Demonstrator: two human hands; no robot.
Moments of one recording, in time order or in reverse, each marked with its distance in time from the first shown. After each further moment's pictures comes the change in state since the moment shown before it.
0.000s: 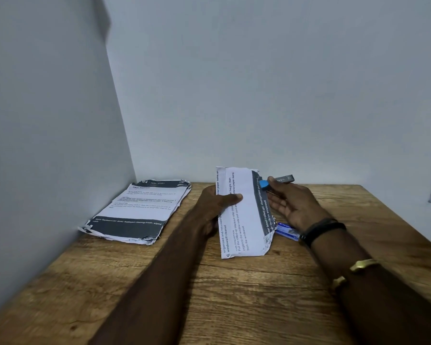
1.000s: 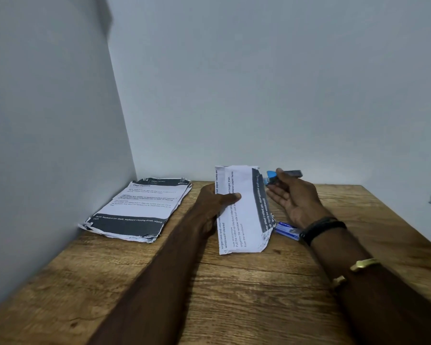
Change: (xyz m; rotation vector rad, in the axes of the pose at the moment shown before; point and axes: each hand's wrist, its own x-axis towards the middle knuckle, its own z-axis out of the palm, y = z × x) left_hand -0.002 0.001 0.001 -0.013 0.063 0.013; right_hand 0.005 -0.003 0.006 0.057 0.062 -0.079
